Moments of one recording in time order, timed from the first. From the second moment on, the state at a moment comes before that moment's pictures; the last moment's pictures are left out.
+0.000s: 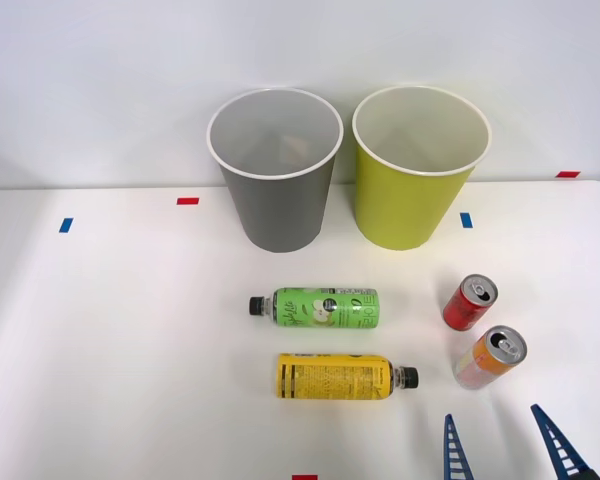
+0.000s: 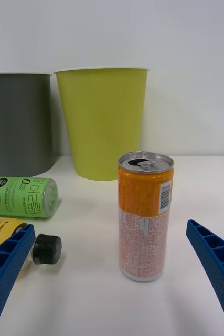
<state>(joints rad) 0.81 -0.26 0.29 -1.73 -0.07 -0.85 1.55</state>
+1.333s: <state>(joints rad) 0.57 -0.20 0.20 -1.68 -0.09 -0.65 1.54</state>
